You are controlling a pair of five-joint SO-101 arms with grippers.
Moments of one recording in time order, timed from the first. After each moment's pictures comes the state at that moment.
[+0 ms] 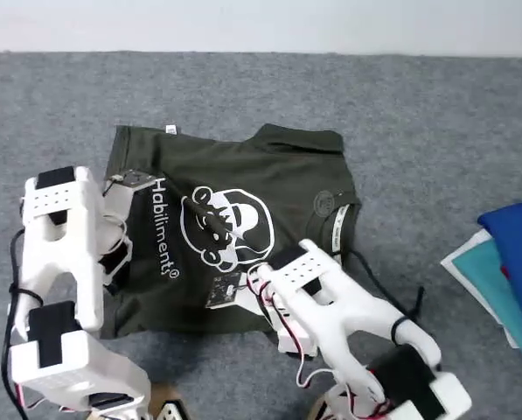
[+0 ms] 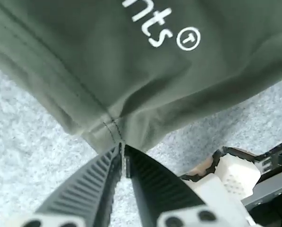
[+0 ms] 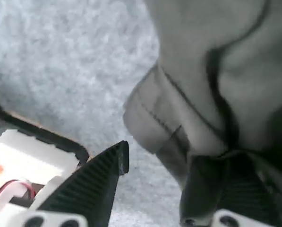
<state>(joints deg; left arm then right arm) -19.3 6.5 18.5 99.3 -36.2 -35.9 -5.8 48.4 76.1 44.4</state>
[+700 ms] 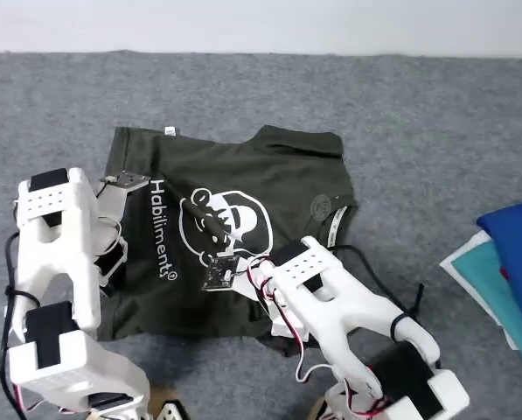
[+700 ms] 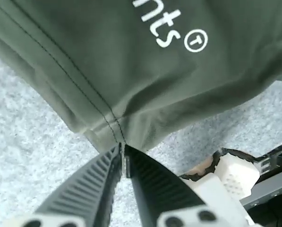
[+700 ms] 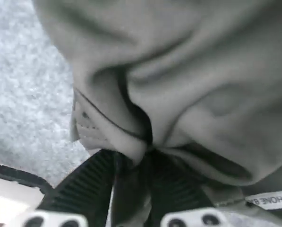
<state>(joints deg) -20.7 6.5 18.7 99.3 -36.2 -35.1 -5.7 48.4 67.4 43.9</state>
